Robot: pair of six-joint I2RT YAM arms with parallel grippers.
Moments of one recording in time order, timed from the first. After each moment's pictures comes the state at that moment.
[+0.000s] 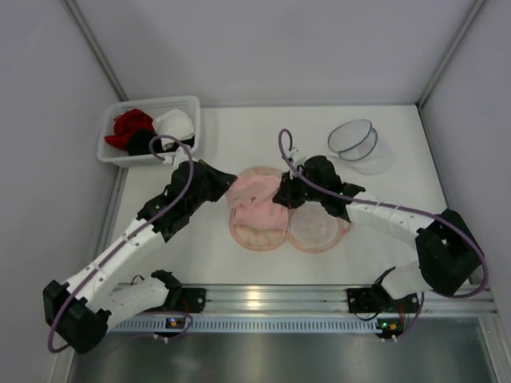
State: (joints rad) left arm -0.59 0.96 0.85 -0.32 -0.17 -1.16; right arm 0.69 1.41 0.85 0.02 -0.32 0.30
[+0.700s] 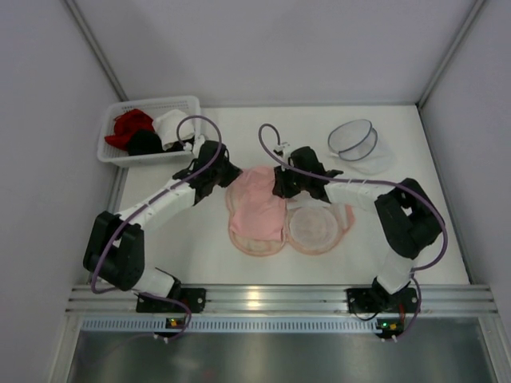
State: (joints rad) left arm -0.47 1.46 0.96 -0.18 -0.14 -1.08; right arm 0.64 1.74 1.02 0.01 -0.22 0.20
